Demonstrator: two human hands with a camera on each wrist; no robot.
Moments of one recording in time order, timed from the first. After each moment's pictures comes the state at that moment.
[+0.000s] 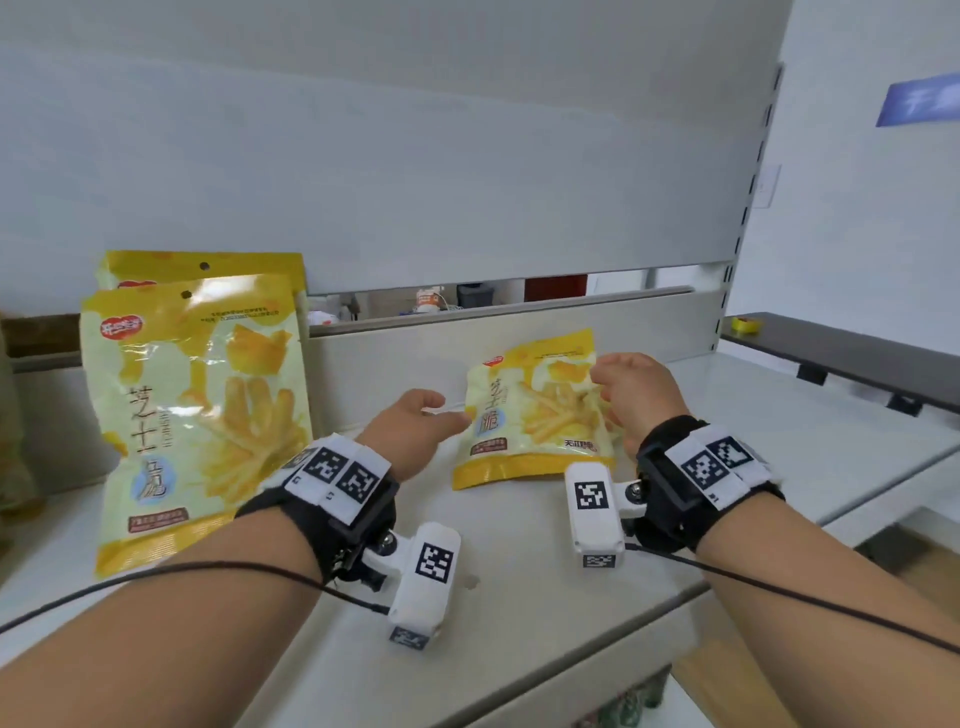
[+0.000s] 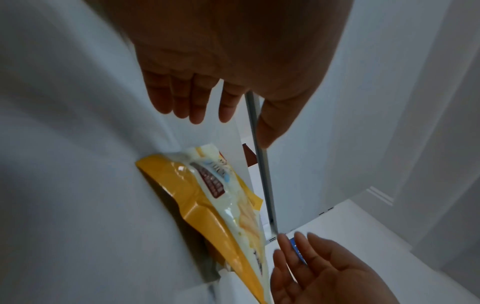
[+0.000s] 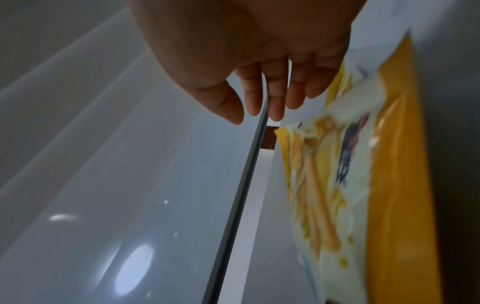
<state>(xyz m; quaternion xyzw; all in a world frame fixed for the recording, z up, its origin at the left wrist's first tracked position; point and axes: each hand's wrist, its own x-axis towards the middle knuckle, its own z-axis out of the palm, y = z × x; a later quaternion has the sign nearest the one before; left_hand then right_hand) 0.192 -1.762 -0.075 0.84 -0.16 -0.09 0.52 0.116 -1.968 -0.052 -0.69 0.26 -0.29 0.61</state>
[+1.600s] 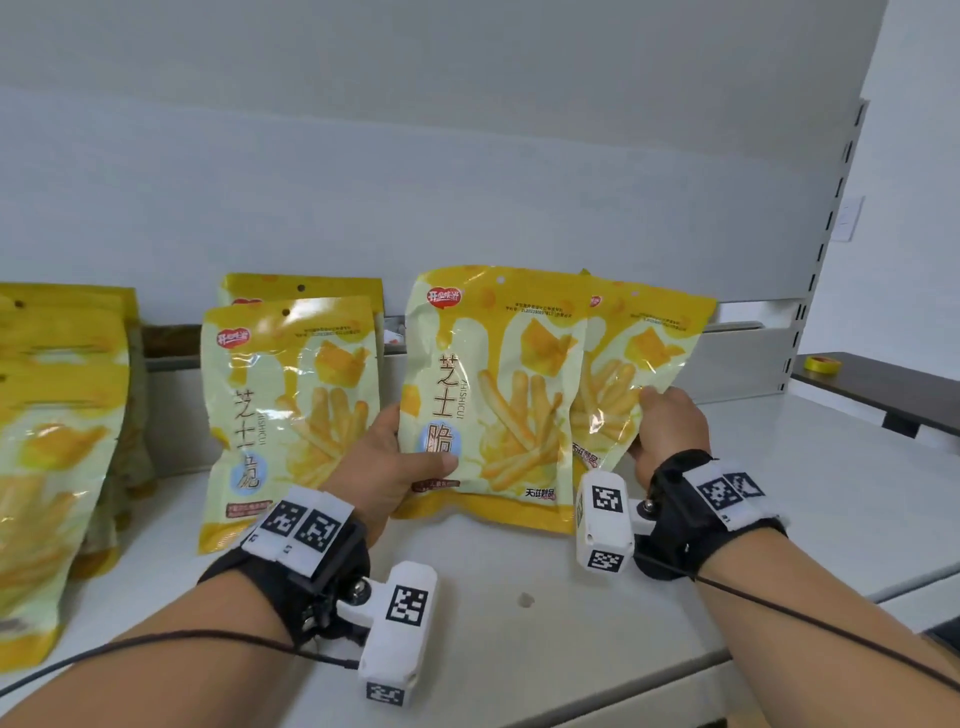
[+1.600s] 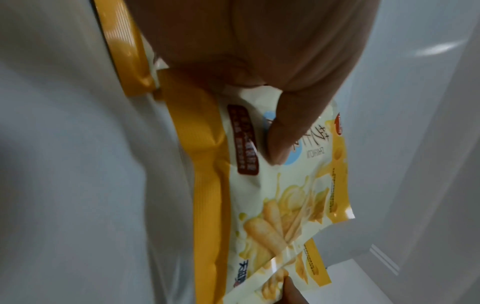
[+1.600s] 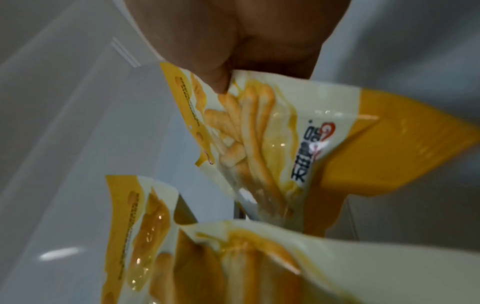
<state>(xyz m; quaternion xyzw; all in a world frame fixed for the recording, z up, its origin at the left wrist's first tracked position) 0.180 -1.685 -0.084 0.66 -0.19 -0.07 0.72 0.144 -1.941 -0.058 -0.62 0.23 -0.33 0.67</state>
